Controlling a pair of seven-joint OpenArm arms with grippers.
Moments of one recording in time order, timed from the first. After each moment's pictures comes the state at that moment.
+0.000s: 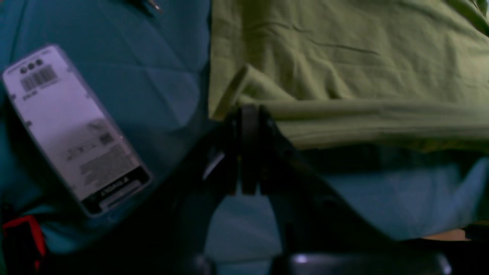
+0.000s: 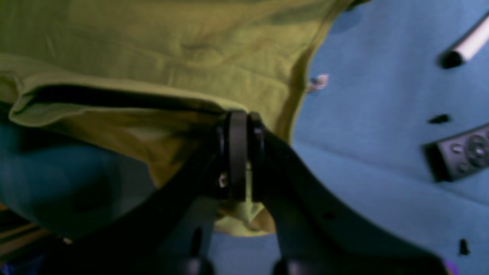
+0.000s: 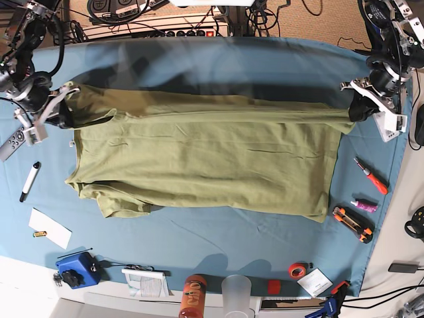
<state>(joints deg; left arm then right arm) 20.6 -7.1 -36.2 114.7 -43.6 -27.4 61.7 -15.6 26.8 36.3 107.2 43.9 40.0 -66.8</state>
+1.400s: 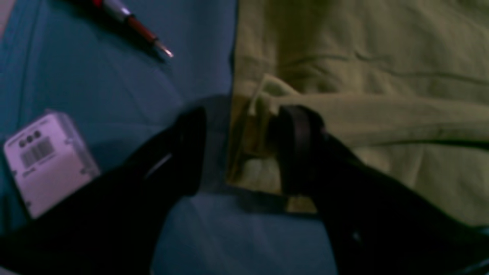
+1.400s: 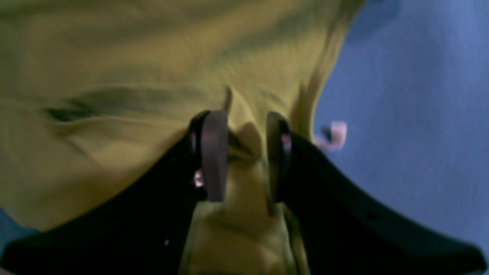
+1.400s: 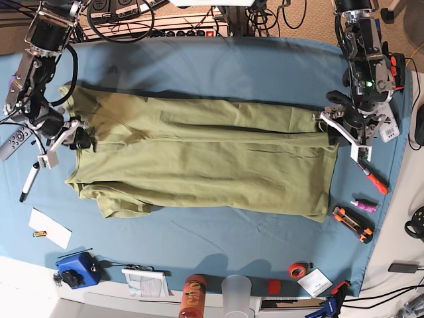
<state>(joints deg) 10.0 -7.2 -15.4 104.4 -11.9 -9.3 50.3 3.0 26.6 27.5 78.2 38.2 39.8 -58.1</state>
